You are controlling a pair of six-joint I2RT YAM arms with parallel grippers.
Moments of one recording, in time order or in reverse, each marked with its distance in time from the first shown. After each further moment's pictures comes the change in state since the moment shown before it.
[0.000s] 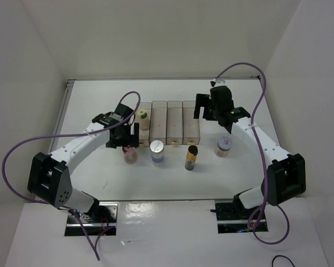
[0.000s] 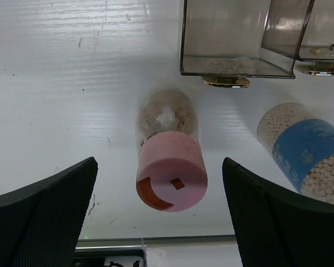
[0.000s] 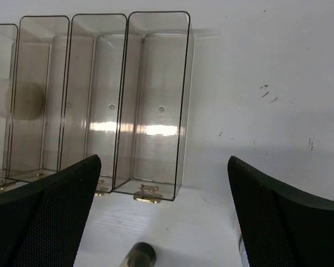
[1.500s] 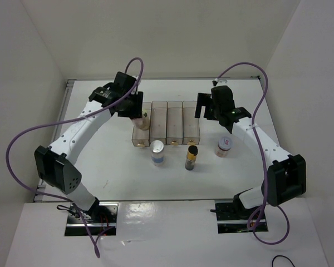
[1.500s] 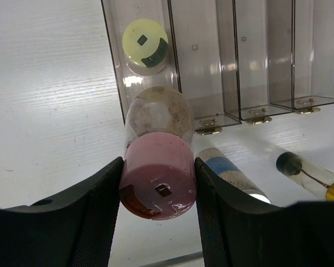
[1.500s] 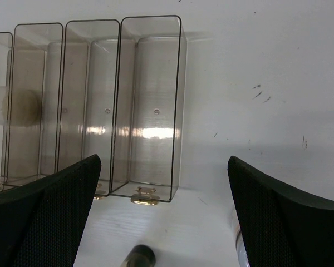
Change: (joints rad) left arm 0.000 0.149 0.528 -0.101 0.070 0.136; right arm -0.008 -0.004 0.000 0.000 0.024 0.011
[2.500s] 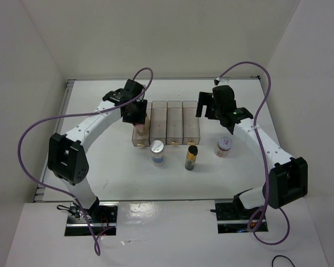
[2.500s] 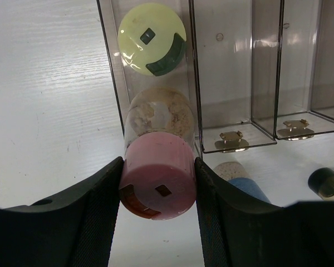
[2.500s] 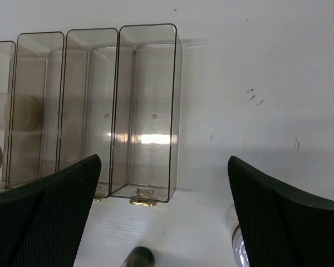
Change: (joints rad) left arm 0.000 0.130 -0.101 0.107 -0.020 0.004; right arm -0.002 -0.026 0.000 -0.002 0.021 -0.002
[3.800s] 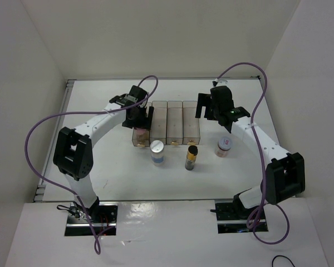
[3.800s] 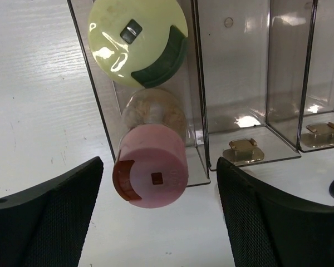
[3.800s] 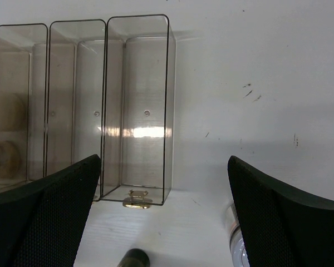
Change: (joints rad) left arm -0.004 0.072 -0.073 0.083 0.024 0.017; right arm 0.000 0.040 0.000 0.000 0.014 -0.003
